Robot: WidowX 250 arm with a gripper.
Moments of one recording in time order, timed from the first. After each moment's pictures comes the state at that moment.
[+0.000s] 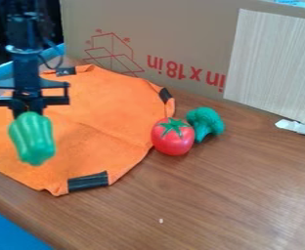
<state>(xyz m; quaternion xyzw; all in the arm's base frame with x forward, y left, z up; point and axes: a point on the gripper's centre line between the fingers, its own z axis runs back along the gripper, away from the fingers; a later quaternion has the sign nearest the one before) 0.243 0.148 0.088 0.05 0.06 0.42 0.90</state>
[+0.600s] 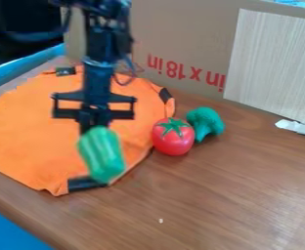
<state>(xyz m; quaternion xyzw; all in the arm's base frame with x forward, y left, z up) 0.270 0.057 0.083 0.07 0.07 0.42 0.90</state>
